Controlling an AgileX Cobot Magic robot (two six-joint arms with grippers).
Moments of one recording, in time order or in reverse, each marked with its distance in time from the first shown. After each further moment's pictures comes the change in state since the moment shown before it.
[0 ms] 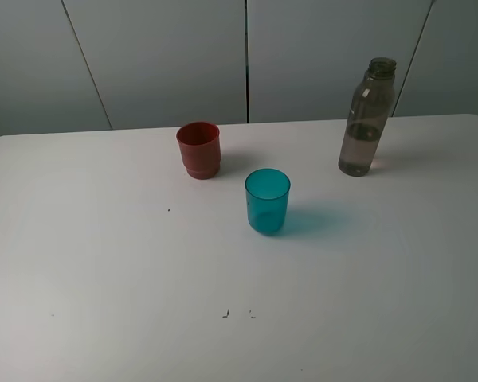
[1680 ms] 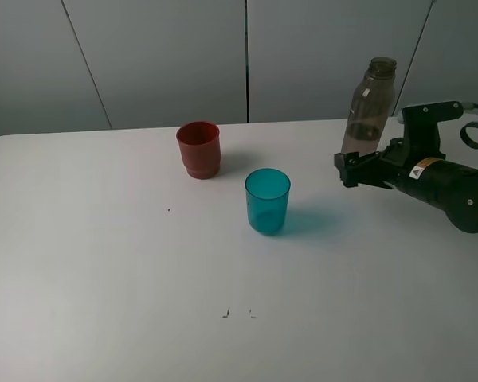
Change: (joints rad) left arm 0.000 0.000 0.000 0.000 0.000 0.003; right arm 0.068 1.350 0.031 -0.087 -1.419 0.025
